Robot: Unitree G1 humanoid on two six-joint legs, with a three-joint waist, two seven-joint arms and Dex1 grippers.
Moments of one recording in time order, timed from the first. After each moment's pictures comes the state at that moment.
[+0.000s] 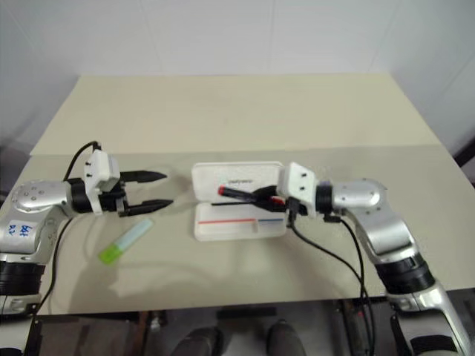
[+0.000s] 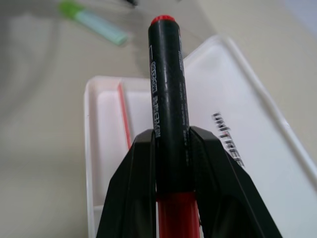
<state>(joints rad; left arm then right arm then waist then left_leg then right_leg) -0.45 0.79 0.10 0.05 -0.39 0.23 -1.11 -0.60 -0.67 0.22 -0.05 0.25 0.15 1.13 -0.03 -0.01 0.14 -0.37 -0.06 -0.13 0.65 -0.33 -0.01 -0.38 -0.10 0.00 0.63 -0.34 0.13</state>
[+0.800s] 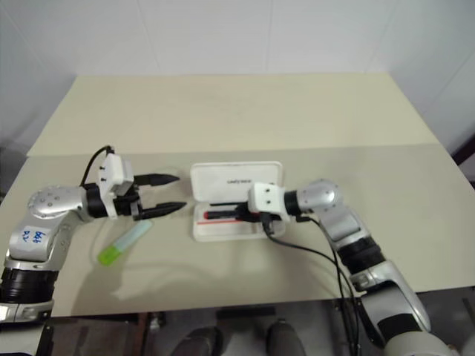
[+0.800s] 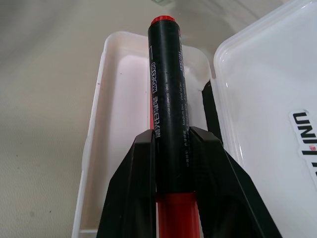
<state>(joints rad) -0.42 0.71 0.09 -0.06 -0.39 0.31 -1.04 -0.70 -0.49 0.35 0.25 0.05 -0.05 1.20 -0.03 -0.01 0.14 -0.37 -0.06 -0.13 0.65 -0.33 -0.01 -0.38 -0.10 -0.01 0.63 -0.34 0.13</state>
